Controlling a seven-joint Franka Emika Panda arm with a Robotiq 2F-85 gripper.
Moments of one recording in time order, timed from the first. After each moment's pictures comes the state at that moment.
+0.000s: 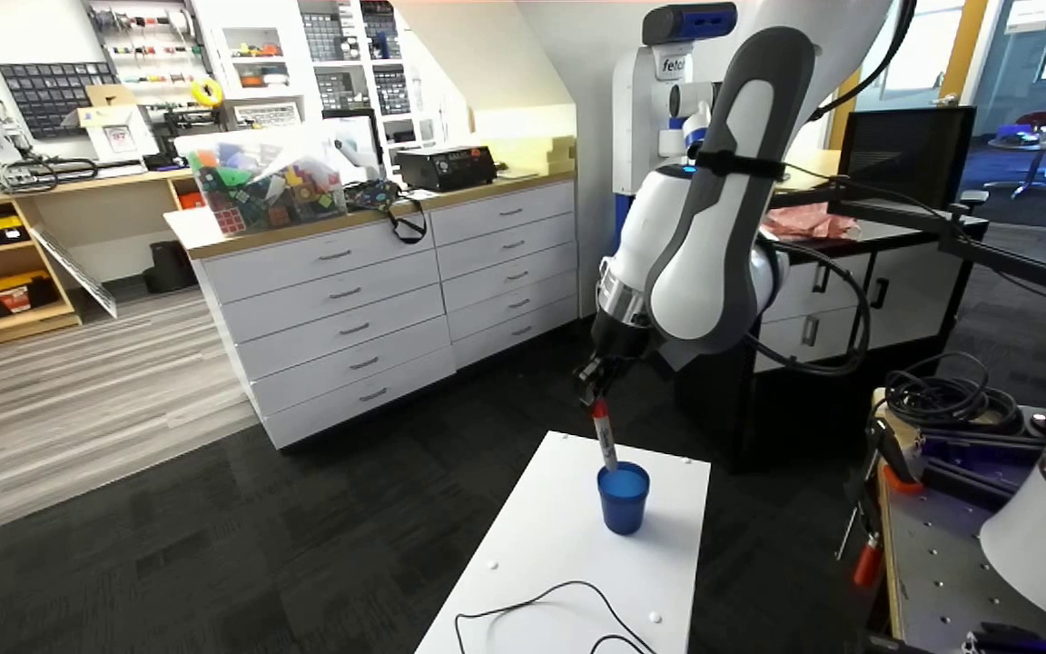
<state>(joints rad) -0.24 0.32 0.11 -2.64 0.03 3.34 0.05</state>
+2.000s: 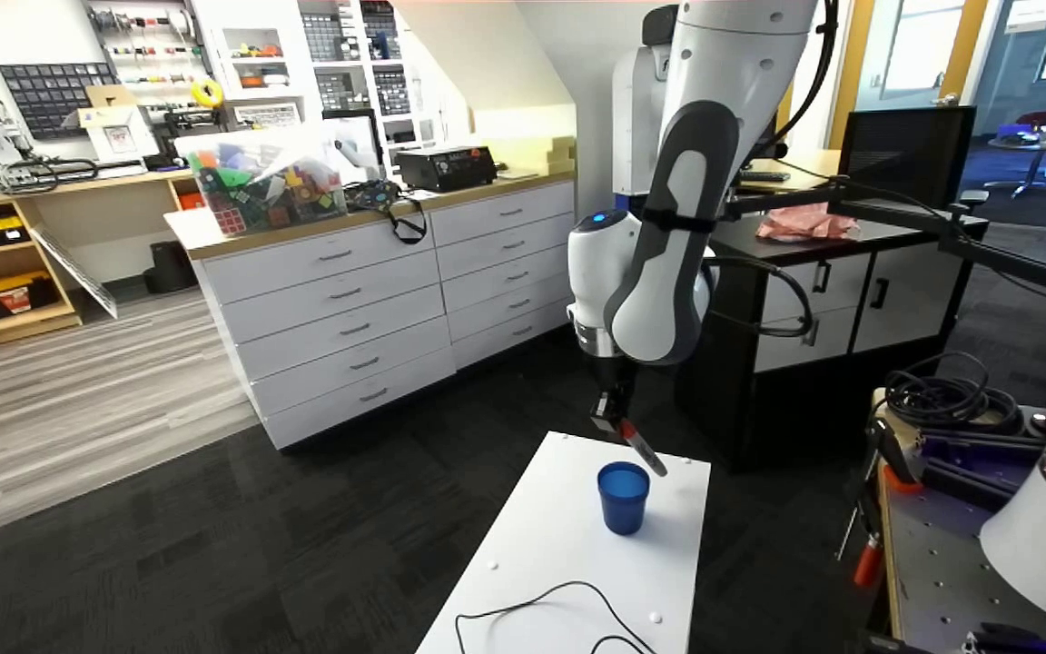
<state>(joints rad) 0.04 0.53 -0.23 -2.38 -0.17 2.92 0.00</state>
